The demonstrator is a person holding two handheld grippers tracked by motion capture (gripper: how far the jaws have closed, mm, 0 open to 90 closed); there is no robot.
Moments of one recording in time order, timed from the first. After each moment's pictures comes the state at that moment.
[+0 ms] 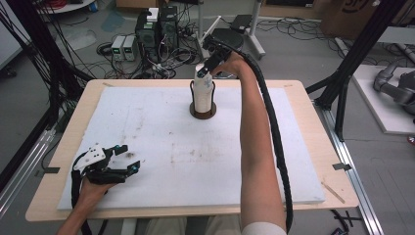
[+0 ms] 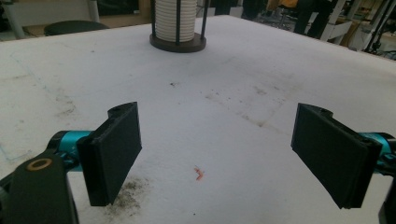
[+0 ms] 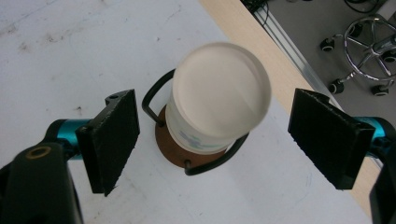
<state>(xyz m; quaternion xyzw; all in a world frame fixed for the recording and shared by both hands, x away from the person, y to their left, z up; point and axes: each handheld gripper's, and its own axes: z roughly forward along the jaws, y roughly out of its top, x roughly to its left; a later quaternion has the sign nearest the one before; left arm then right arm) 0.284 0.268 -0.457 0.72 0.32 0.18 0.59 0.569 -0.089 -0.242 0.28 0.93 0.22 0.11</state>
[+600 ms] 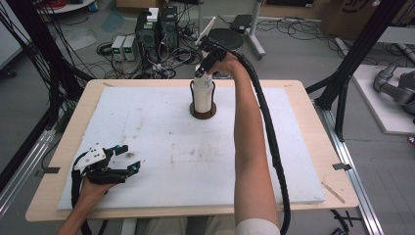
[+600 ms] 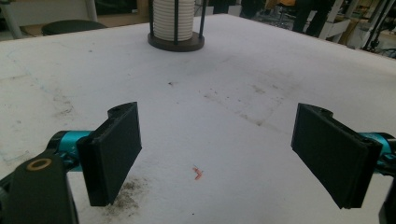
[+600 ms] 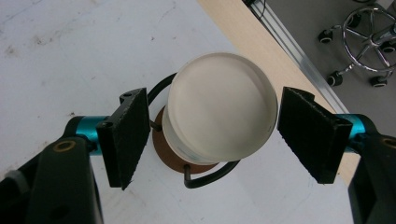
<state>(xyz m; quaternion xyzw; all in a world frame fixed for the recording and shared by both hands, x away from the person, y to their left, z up) 0.284 0.267 -0.457 0.72 0.32 0.18 0.59 0.576 -0.078 -0.248 0.29 0.93 0.20 0.11</state>
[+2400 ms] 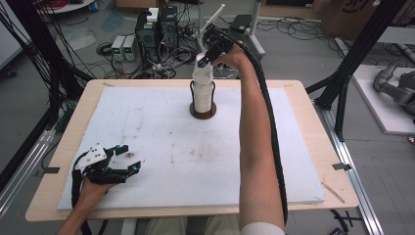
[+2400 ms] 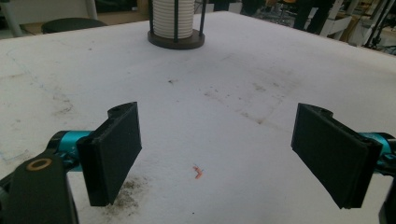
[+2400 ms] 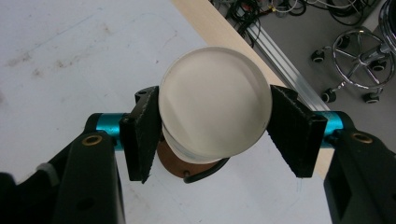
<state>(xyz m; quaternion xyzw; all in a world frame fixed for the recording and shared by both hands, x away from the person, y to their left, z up) 0.284 0.267 -0.457 0.73 0.32 0.18 0.58 0.567 -0.093 -0.213 0.29 0.92 0.25 0.12</state>
